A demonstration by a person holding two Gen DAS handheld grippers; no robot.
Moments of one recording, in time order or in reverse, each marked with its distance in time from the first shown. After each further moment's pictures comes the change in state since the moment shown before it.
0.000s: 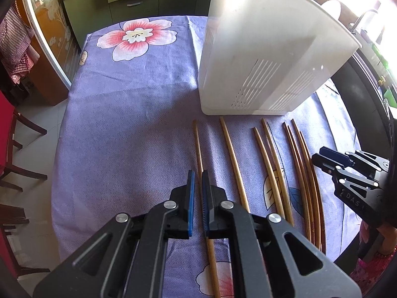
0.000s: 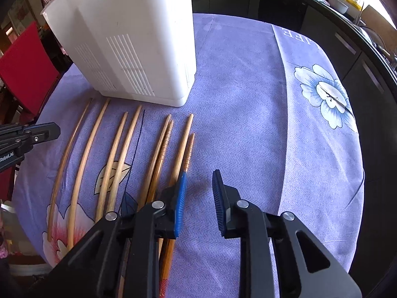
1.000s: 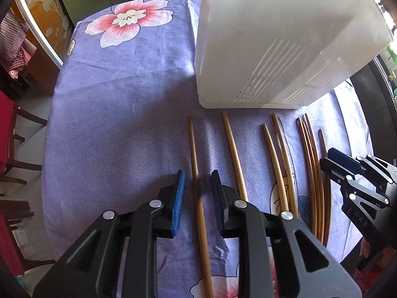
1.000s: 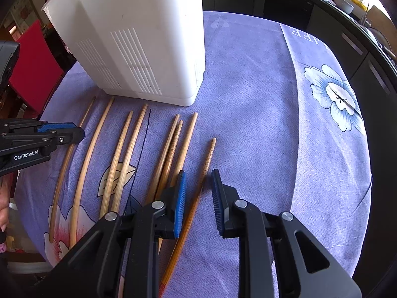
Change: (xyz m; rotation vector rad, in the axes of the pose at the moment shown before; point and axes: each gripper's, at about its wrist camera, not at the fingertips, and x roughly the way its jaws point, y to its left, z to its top) left arm 0.036 -0.011 0.022 0.004 0.104 0.043; right arm 0.008 0.001 -0.001 -0.008 0.004 0.028
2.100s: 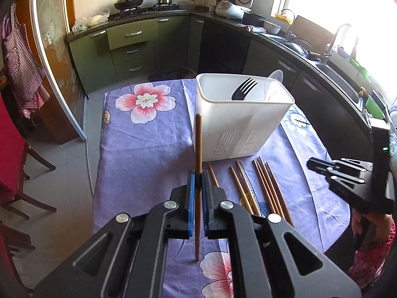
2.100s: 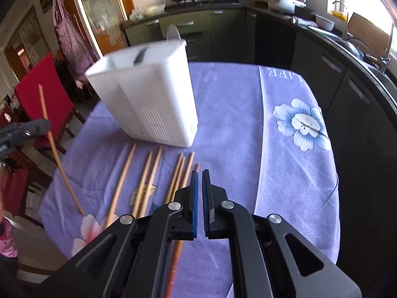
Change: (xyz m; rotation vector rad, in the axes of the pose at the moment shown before) left arm -0.150 0.008 -0.041 0.056 -0.368 -0.039; right arm -0.089 -0.013 -0.003 0.048 -0.171 0.019
